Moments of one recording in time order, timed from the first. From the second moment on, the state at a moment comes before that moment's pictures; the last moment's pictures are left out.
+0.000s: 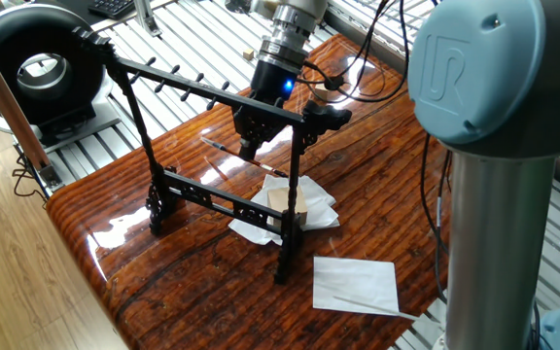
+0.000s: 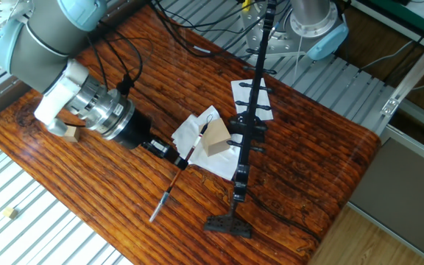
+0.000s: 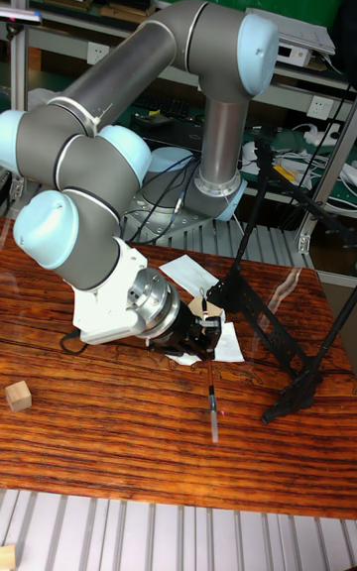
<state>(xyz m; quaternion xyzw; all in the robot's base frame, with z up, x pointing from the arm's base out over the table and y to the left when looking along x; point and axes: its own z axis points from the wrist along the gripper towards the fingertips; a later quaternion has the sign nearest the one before) 0.567 0.094 0.065 -0.03 -0.92 -0.35 0.14</state>
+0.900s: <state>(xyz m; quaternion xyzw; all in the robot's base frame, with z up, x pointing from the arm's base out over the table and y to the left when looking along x) 0.574 0.093 0.080 -0.04 -0.92 -0.35 0.15</state>
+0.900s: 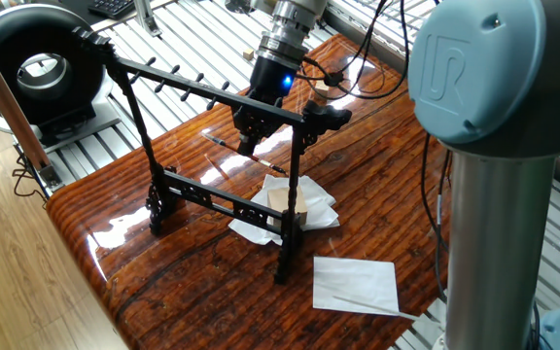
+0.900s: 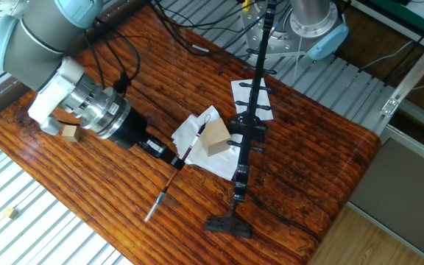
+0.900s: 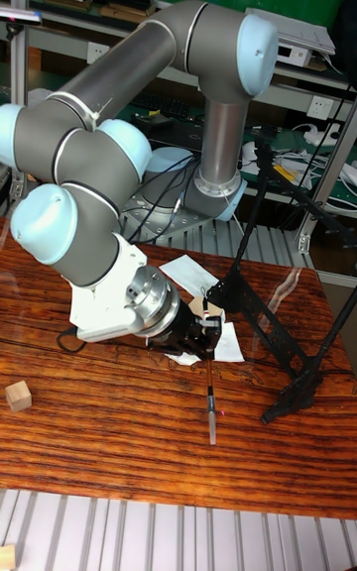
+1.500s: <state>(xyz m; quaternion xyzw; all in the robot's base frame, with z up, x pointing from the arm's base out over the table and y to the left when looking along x) 0.583 0.099 0.140 -0.07 -0.91 -0.35 0.20</state>
